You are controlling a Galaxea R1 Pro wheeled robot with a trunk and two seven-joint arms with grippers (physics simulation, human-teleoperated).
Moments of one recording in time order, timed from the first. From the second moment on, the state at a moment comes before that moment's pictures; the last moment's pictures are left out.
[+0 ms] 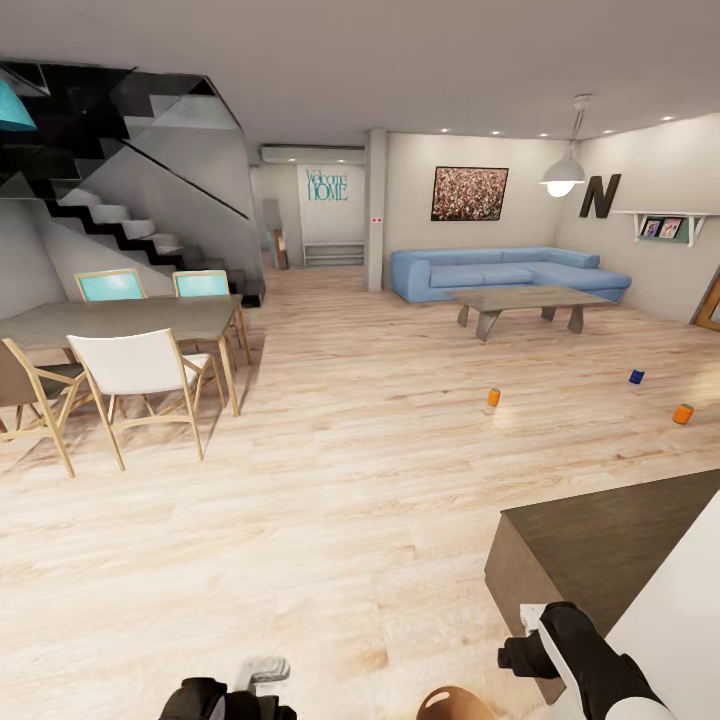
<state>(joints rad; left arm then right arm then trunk) -0.25 -0.04 0.00 -0.77 0.04 0.68 -0.22 -0.48 -0.12 -0.07 -0.61 0.10 0.78 0.14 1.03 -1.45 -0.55</state>
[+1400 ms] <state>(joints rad) -0.29 -0.04 0.00 -0.79 0.04 0.60 -0.21 -0.48 -0.14 -0.07 -0.60 0.10 0.73 0.14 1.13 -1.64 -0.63</state>
